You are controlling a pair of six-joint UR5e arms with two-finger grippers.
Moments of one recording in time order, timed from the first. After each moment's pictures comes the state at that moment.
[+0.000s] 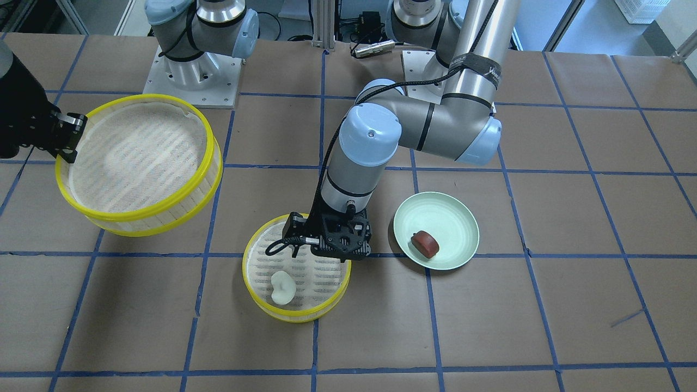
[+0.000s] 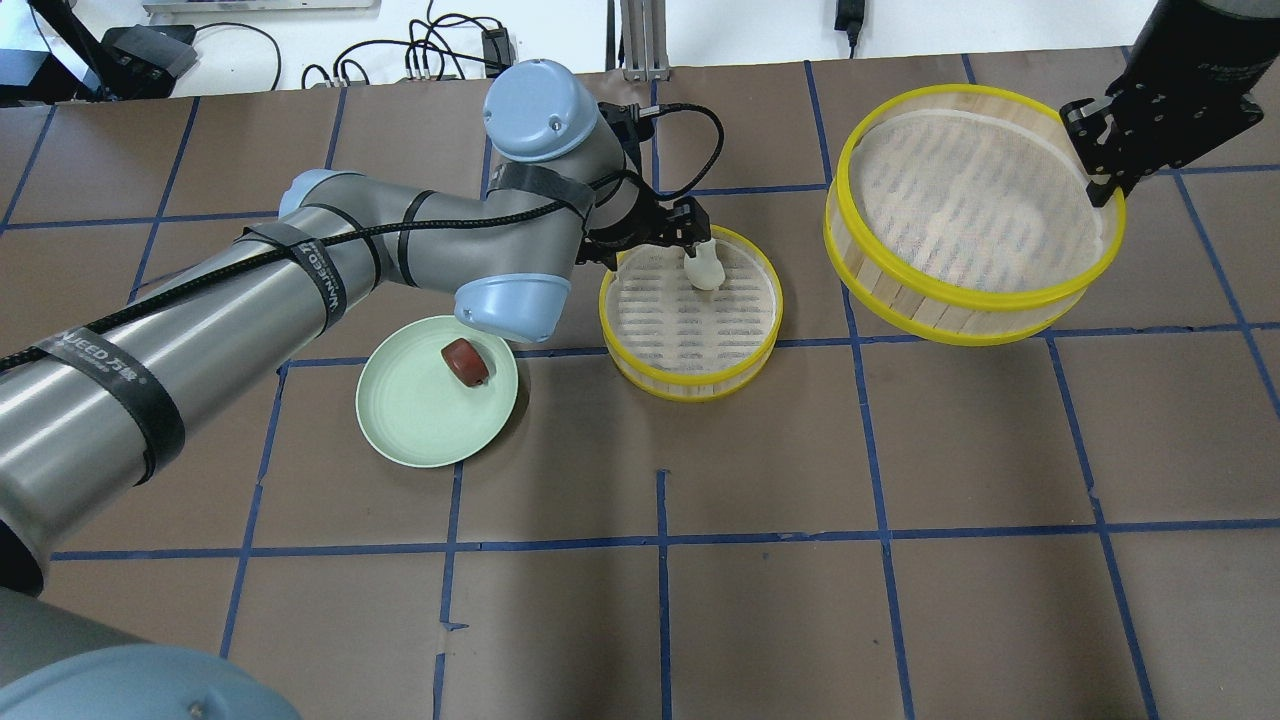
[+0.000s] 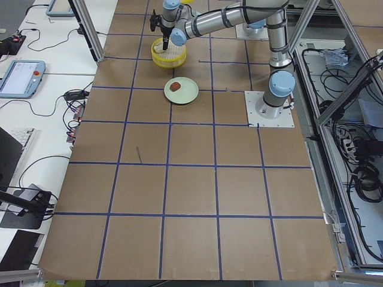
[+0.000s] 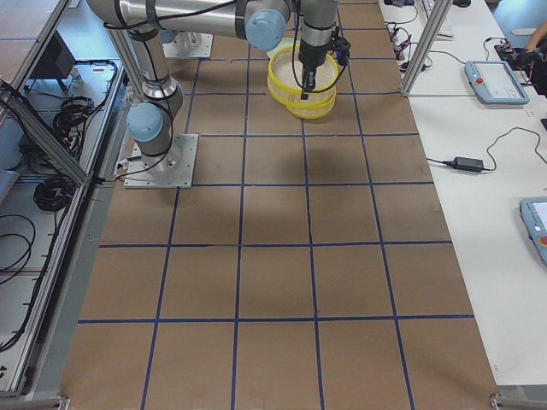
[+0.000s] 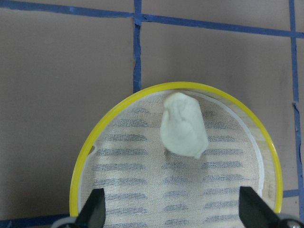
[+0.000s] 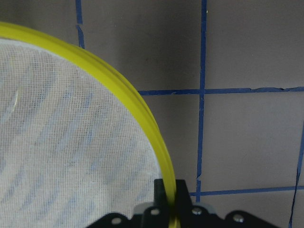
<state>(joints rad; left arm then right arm) -1.86 -2.02 -1.66 -0.76 1.42 -0.31 1.35 -1.50 1.48 -1.50 -1.64 -0.20</state>
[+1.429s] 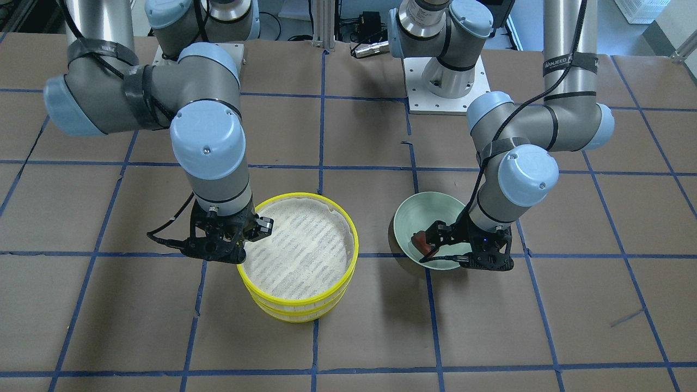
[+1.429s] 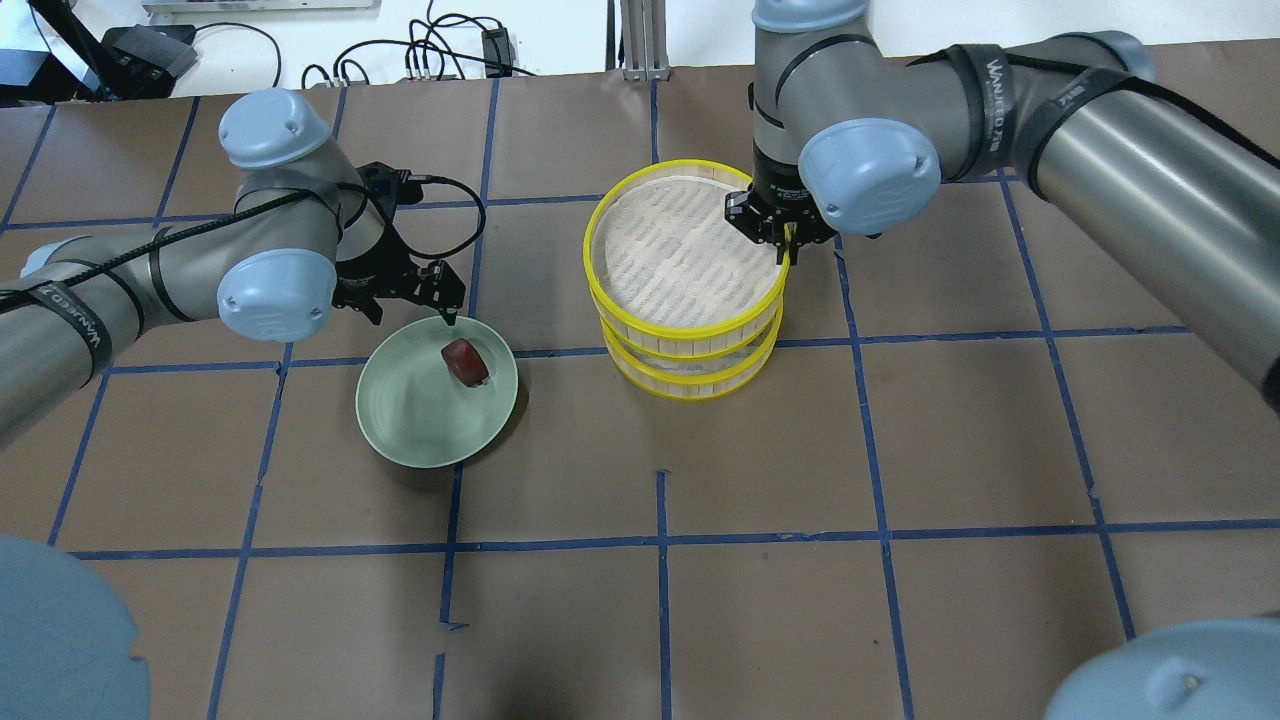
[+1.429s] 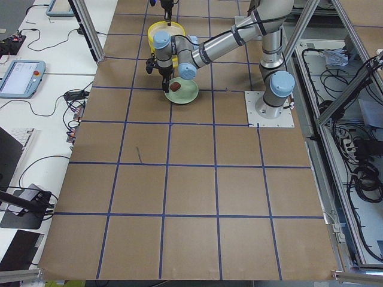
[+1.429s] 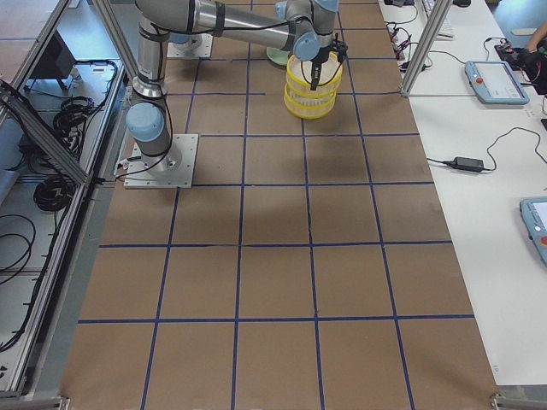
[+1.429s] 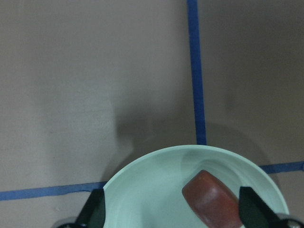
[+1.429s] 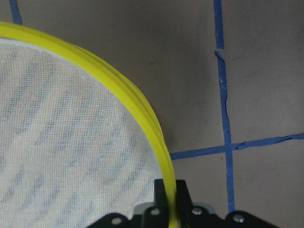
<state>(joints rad) -1.48 -1.93 -1.85 -0.98 1.54 0.15 1.77 -1.18 1.54 -1.90 -1.65 0.31</state>
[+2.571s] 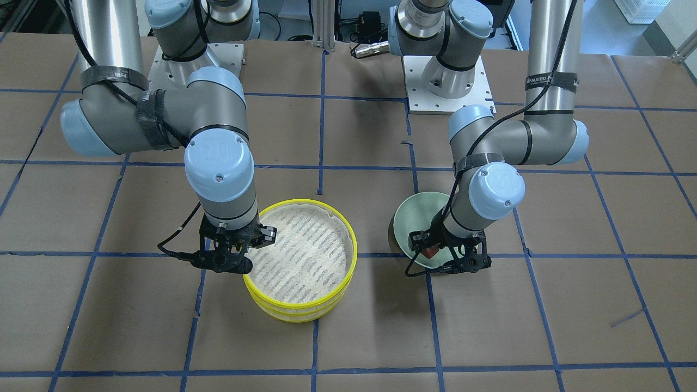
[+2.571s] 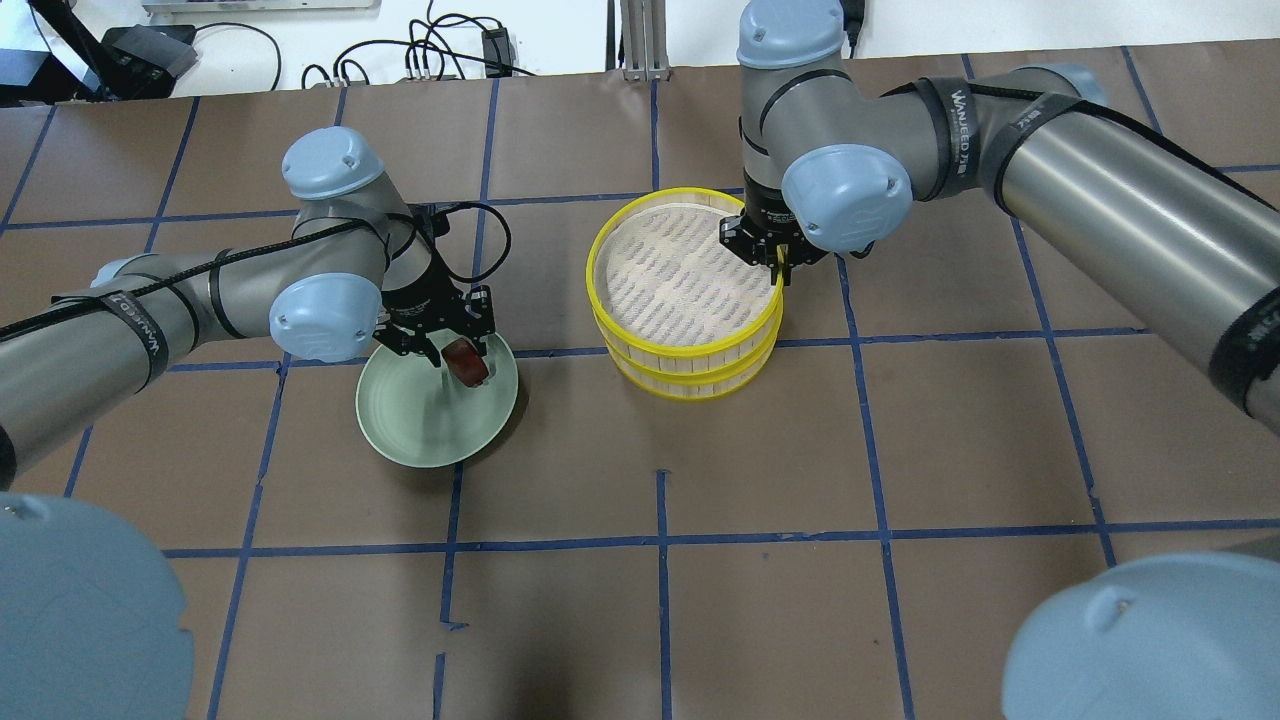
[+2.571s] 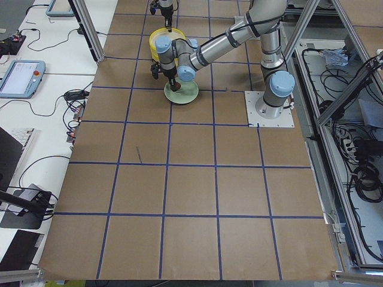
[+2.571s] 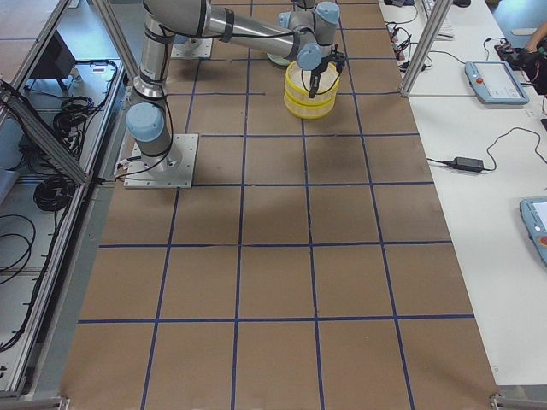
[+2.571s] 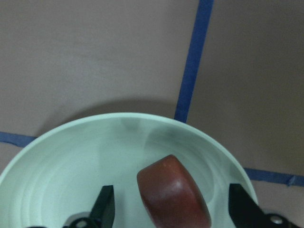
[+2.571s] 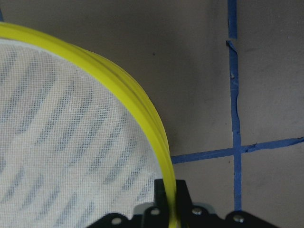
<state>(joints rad) -1.53 -1.98 -1.86 -0.98 1.50 -0.16 1.77 -1.14 1.55 -1.91 -1.65 0.30</state>
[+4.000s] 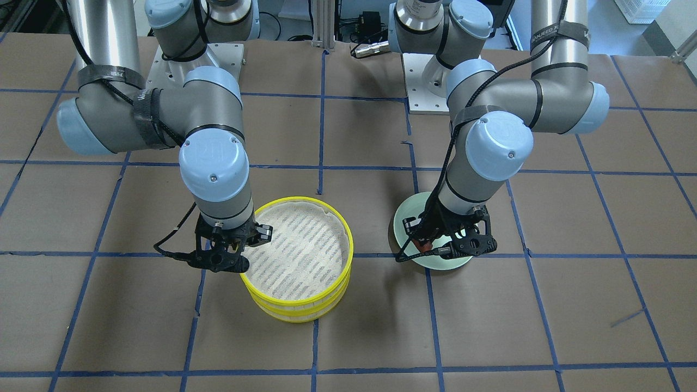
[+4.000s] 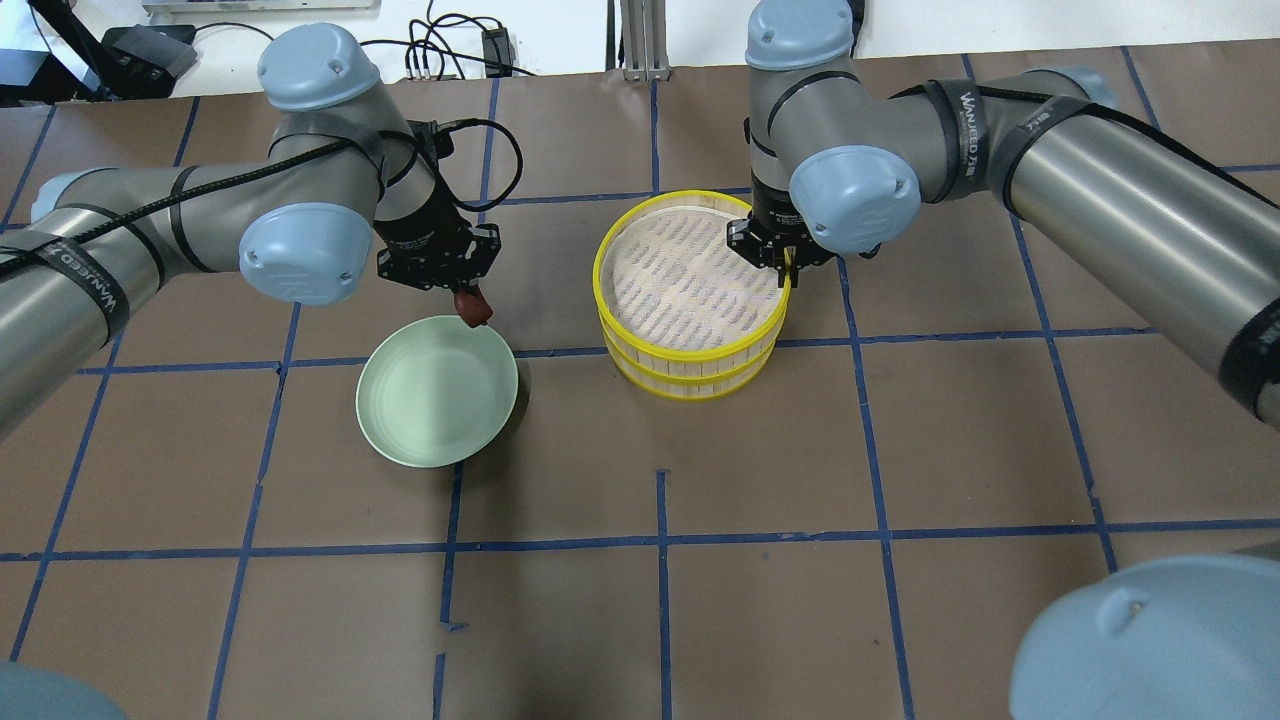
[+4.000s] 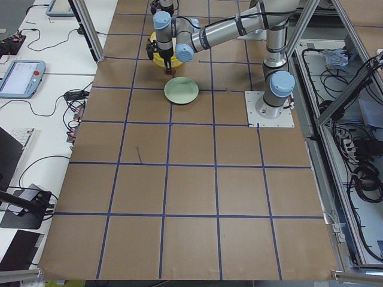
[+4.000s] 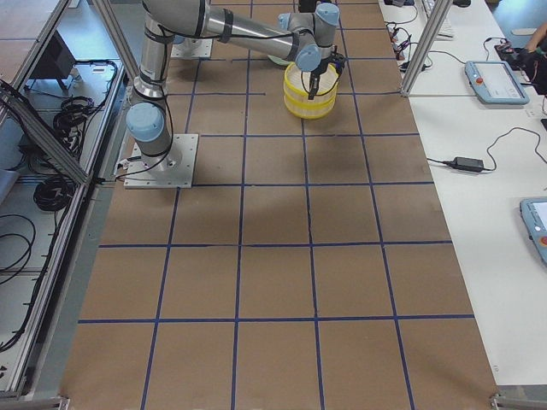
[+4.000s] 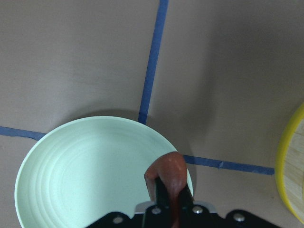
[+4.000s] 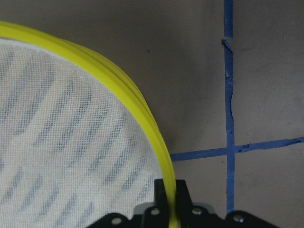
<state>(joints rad) -1.61 -1.87 -1.71 -1.12 1.50 -0.22 1.76 -1.15 1.57 -1.91 -1.66 0.27</state>
